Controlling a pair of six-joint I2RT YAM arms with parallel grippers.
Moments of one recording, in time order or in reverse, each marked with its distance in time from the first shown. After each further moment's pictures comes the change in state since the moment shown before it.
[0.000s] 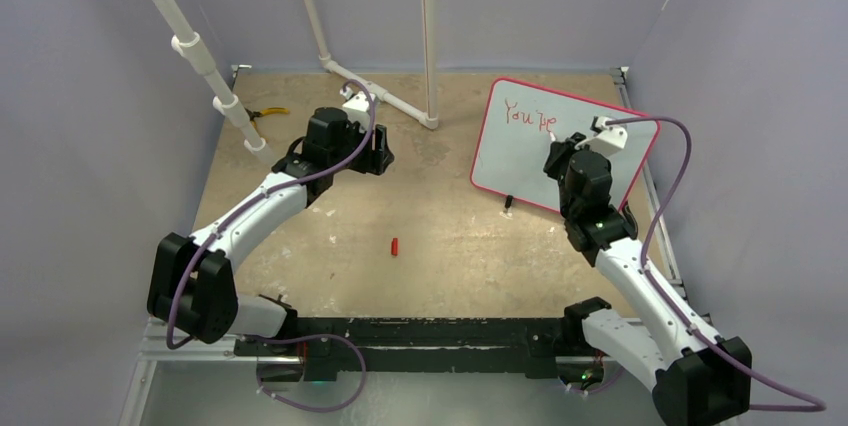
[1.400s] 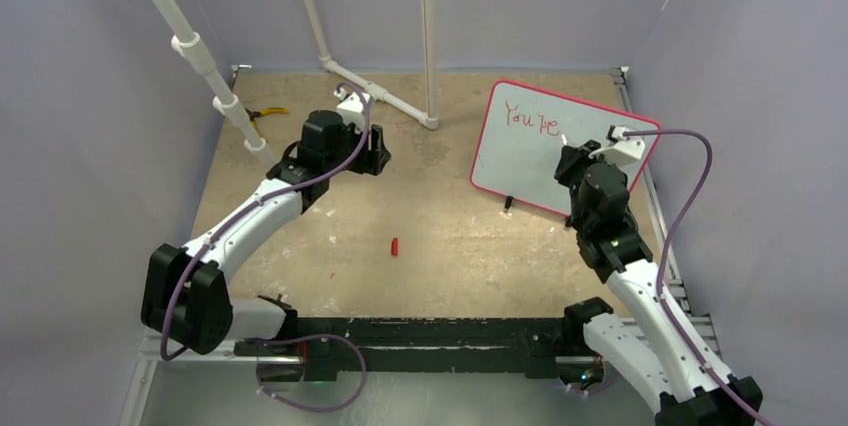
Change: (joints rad) left arm 0.000 -0.051 -0.032 0.023 -0.028 -0.008; right arm -0.001 -0.163 0.000 -0.101 0.020 -0.011
